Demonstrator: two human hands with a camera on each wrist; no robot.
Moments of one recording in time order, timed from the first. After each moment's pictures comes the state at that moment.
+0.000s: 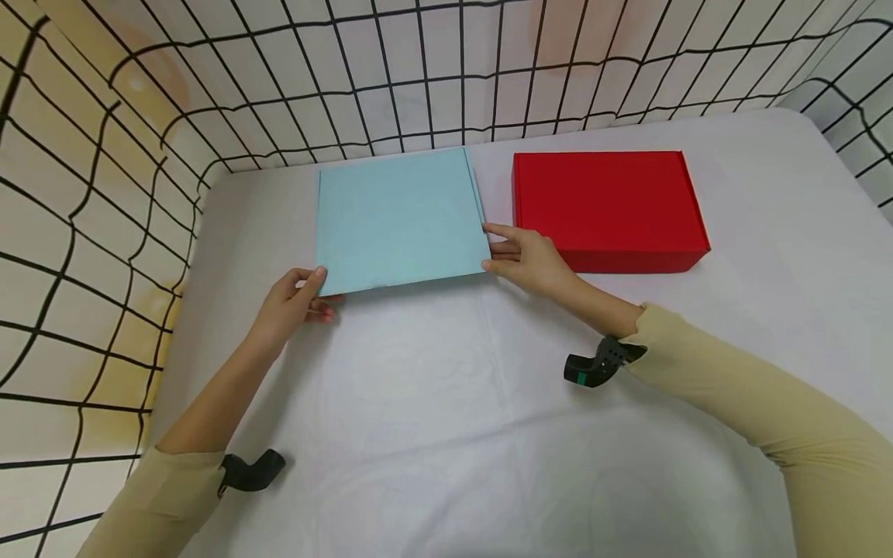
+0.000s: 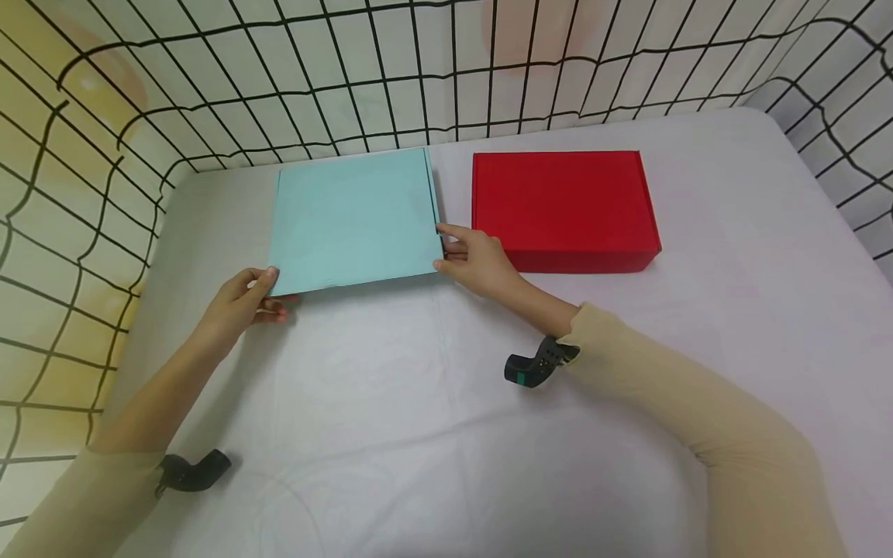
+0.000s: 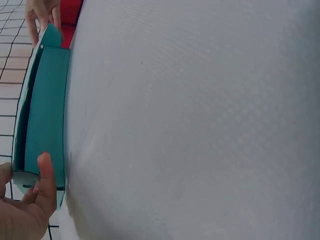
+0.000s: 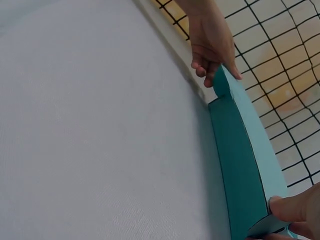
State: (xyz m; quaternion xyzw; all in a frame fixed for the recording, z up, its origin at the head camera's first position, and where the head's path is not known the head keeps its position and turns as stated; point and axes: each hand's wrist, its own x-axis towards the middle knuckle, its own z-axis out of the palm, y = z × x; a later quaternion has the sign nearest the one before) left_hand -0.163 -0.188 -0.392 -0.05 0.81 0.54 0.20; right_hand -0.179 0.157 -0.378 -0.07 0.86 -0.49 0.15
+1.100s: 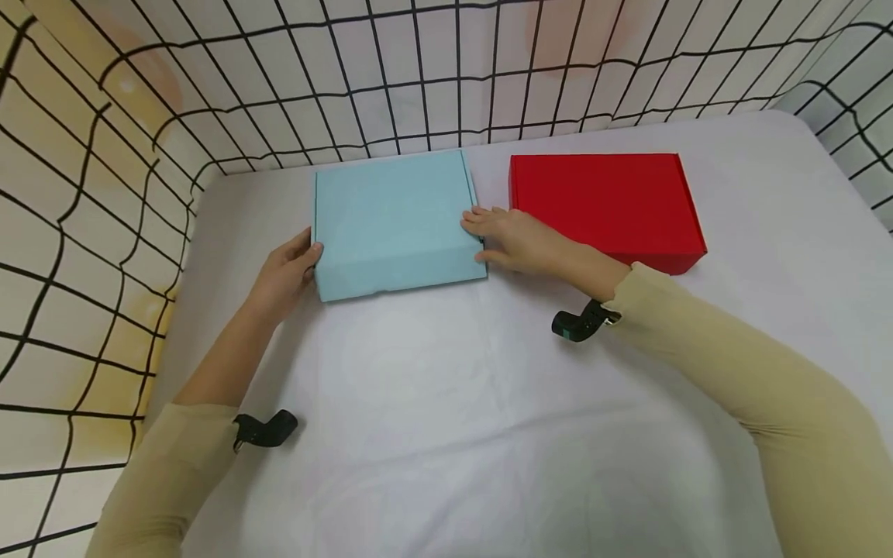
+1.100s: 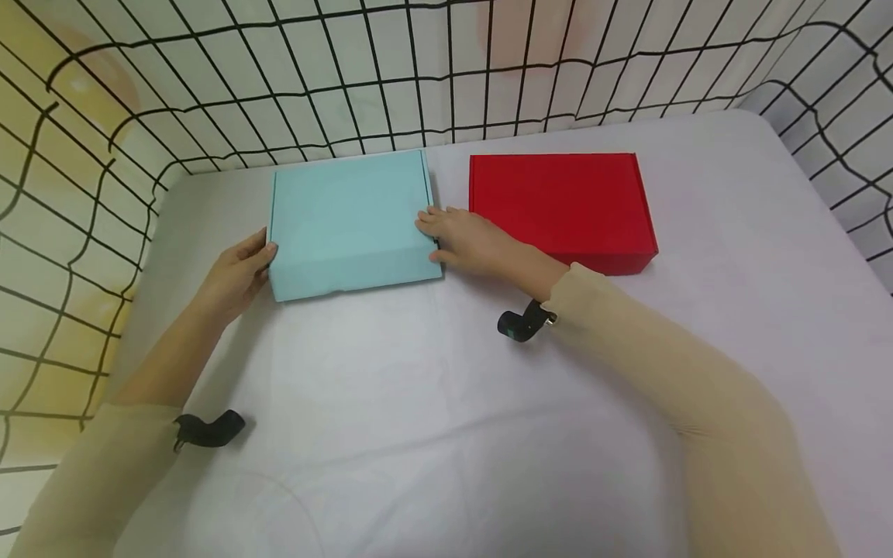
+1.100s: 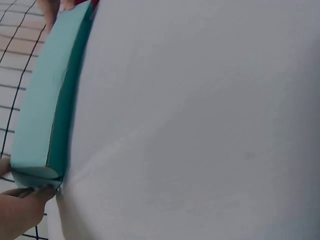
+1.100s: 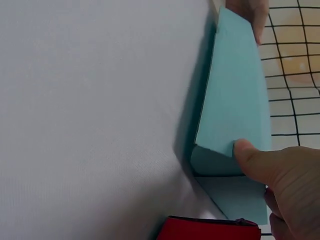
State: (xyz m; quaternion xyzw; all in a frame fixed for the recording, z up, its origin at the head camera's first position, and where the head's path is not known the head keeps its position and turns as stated) left_hand -0.214 -0.187 -0.395 -0.08 0.74 0.64 0.20; right_hand -0.223 0.161 -0.370 -0.34 0.92 -0.18 0.11
